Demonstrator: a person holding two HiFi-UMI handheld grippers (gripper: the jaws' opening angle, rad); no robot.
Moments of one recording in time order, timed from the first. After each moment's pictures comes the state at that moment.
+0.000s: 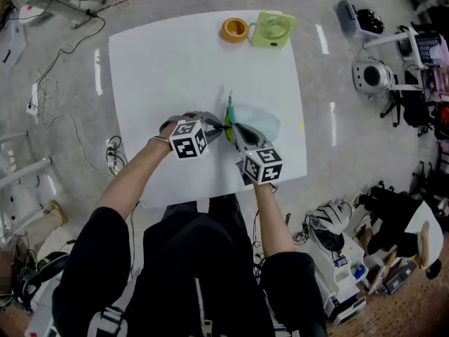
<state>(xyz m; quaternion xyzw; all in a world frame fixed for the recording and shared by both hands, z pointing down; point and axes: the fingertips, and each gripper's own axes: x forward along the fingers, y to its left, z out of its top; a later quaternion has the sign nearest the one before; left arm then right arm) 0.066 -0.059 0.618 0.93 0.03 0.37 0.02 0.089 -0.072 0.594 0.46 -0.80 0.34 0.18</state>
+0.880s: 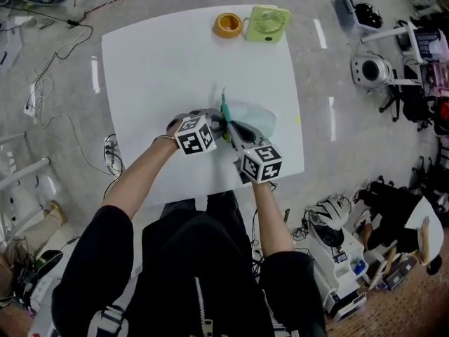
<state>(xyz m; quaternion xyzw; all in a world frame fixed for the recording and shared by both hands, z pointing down) 0.108 -0.055 0.615 0.94 0.01 0.33 0.06 0.091 -0.064 0.583 0.45 -0.81 0.35 0.16</state>
